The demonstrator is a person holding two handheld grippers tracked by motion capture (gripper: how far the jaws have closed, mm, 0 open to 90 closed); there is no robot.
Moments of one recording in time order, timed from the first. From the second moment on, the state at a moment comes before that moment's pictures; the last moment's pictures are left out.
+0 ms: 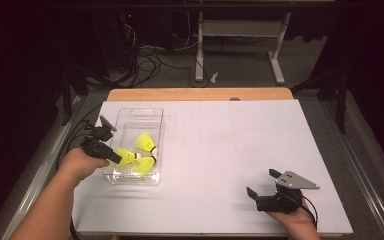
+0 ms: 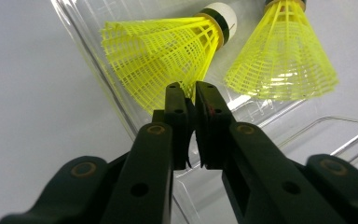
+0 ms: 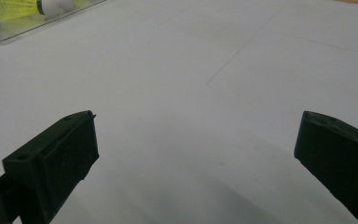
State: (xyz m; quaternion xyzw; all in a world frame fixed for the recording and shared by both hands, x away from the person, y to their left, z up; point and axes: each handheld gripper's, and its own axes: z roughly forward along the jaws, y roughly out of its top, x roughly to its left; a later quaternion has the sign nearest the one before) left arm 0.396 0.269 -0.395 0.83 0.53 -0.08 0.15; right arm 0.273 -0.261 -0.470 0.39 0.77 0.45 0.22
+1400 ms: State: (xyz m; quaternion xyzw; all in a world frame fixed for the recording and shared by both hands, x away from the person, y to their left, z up) left arm 0.389 0.228 -0.337 0.85 0.51 -0.03 0.11; right arm 0.271 -0.260 -0.468 0.38 0.77 0.46 0.22
